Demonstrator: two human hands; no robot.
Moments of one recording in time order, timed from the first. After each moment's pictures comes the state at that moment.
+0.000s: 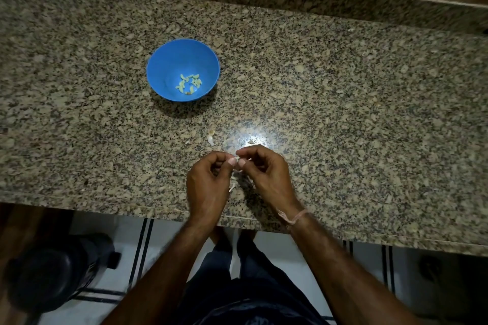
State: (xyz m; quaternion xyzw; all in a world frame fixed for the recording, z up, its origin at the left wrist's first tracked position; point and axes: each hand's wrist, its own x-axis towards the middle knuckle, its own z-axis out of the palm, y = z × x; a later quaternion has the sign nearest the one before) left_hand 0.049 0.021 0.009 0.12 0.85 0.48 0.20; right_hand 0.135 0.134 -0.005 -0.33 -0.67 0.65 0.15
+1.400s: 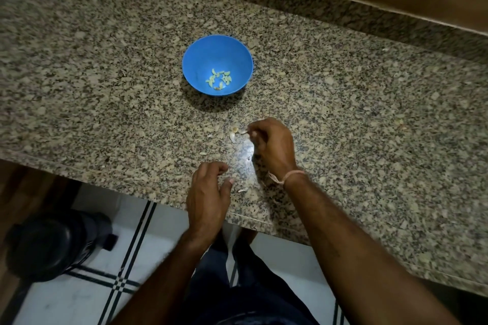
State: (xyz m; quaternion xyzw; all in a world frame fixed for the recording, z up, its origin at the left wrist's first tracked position) left_hand 0.056 -0.031 -0.034 0.20 0.90 0.37 0.13; right_hand 0.062 0.162 -0.017 -0.27 -0.89 0.36 0.10
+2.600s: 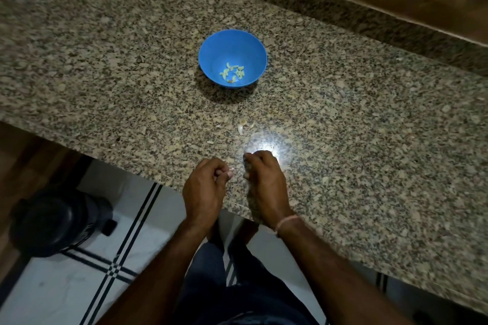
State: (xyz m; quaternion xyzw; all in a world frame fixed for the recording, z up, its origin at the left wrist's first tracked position) left_hand 0.063 -0.039 -0.029 0.12 0.91 0.38 0.12; right_hand 0.129 0.100 -0.042 -0.20 -0.92 0.34 0.08
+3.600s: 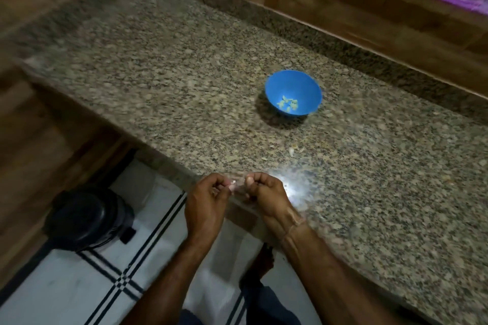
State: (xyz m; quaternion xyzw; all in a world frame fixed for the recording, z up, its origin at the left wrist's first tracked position) left_hand 0.054 -0.150 0.009 0.02 0.87 0.48 0.06; right_hand 0.075 -0.011 0.020 -0.37 -0.53 0.76 -0.05
